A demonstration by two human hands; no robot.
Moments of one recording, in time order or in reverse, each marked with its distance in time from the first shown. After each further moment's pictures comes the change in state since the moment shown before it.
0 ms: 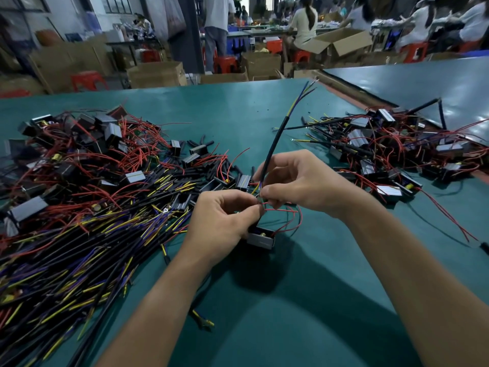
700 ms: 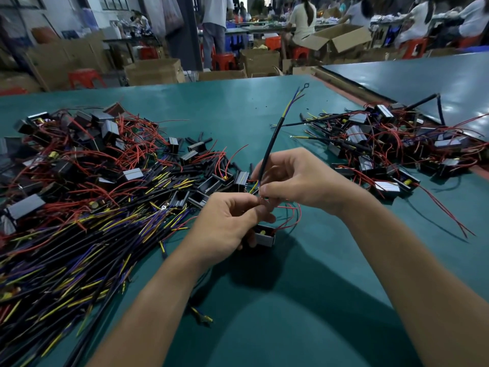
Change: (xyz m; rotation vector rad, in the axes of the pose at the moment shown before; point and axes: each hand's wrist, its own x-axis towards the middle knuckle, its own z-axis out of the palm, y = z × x) left_hand -0.006 0.005 0.002 0.018 -0.226 -0.106; right_hand 0.000 0.001 0.002 0.004 -0.009 0.040
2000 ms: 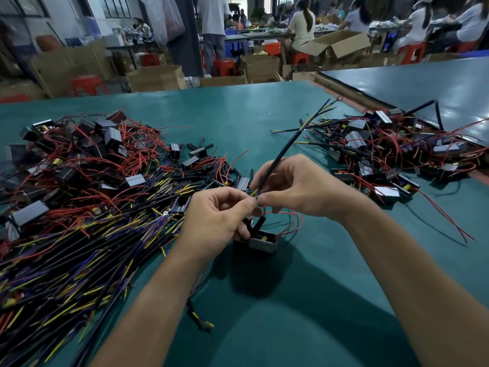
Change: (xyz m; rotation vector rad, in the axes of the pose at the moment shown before) left_hand 0.002 0.002 -0.008 -0.110 0.232 0.051; right_hand -0.001 0.002 0.000 -0.032 -0.072 -0.067
